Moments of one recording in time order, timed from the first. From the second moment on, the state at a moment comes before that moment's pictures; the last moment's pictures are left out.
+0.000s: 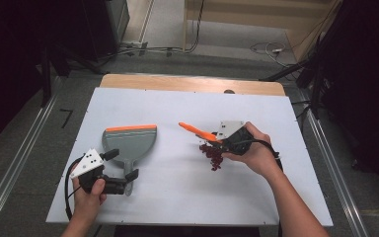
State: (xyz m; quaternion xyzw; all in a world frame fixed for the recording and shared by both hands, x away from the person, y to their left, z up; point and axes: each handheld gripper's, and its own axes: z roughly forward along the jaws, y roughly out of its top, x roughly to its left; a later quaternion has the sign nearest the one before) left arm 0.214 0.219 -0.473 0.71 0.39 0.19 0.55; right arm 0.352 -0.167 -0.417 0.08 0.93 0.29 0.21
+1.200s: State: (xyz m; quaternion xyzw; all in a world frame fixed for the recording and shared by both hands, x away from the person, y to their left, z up) left arm 0.215 0.217 -0.473 0.71 0.39 0.19 0.55; right arm 0.392 -0.151 -0.438 0.15 0.95 0.25 0.03
